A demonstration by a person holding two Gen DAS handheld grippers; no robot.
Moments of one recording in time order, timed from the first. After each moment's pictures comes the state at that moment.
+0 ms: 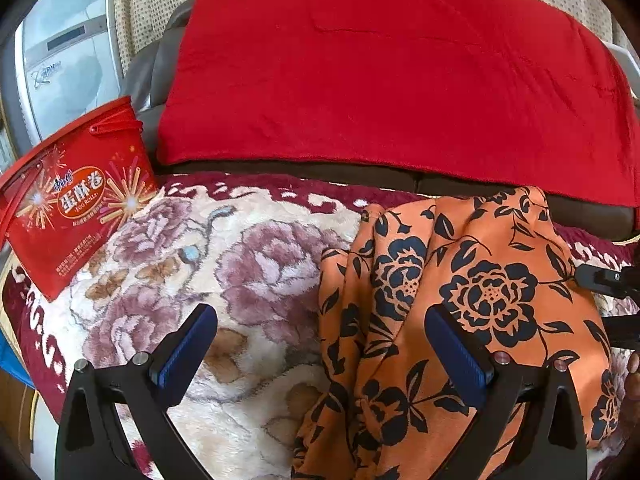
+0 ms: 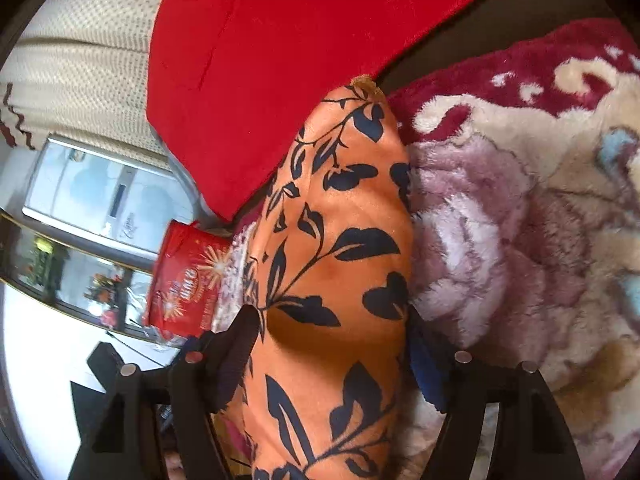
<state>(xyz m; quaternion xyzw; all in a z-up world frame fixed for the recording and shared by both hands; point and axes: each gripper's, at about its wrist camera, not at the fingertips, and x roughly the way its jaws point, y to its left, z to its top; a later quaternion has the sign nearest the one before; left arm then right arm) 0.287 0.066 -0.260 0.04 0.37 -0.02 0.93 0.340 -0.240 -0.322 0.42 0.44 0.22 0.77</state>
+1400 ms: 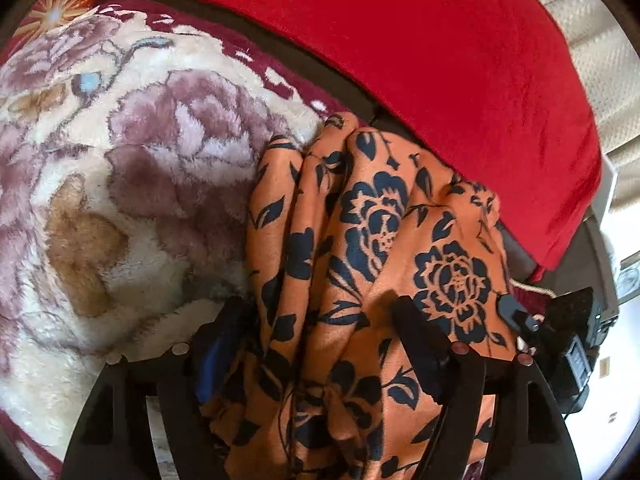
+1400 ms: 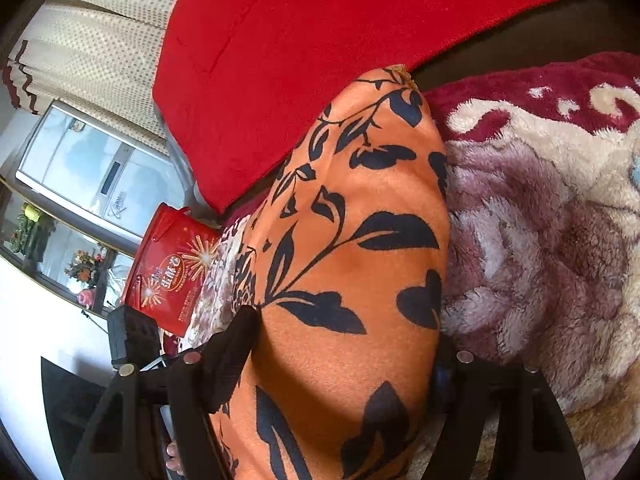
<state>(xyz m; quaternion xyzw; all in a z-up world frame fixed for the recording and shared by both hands) 0.328 0.101 -0.324 -0.23 0.51 -0.18 0.81 0.342 -0.202 -0.317 0.35 0.43 0.21 0.81</state>
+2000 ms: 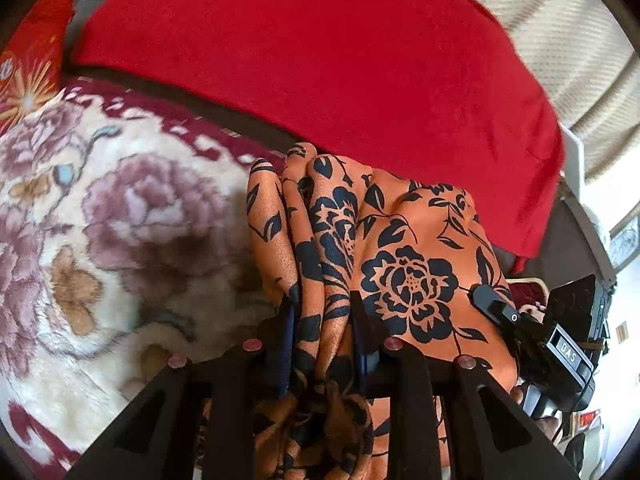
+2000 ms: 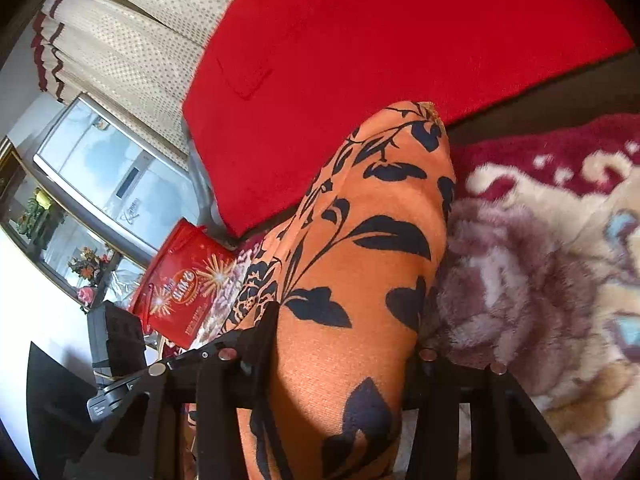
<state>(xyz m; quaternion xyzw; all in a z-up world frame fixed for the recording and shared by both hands) 0.290 0.064 -0.252 -0.18 0.44 -0.22 0.85 0.316 -0.207 -0.273 0.33 0.35 0.21 0.85</state>
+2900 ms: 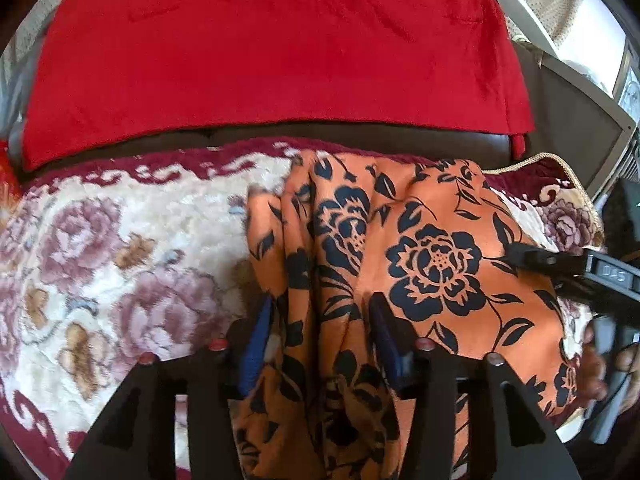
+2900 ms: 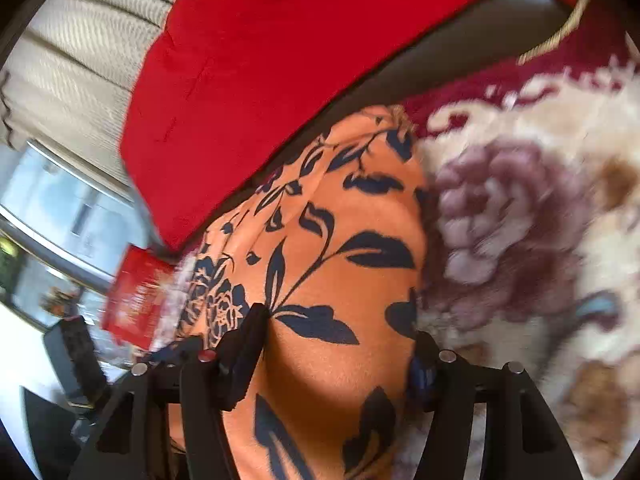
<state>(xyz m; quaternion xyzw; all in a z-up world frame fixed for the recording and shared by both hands) 0.210 -0.082 -0.253 0.05 0.42 -0.22 0.88 0.213 -0.370 -0.290 0.34 0.41 0.08 0.84</state>
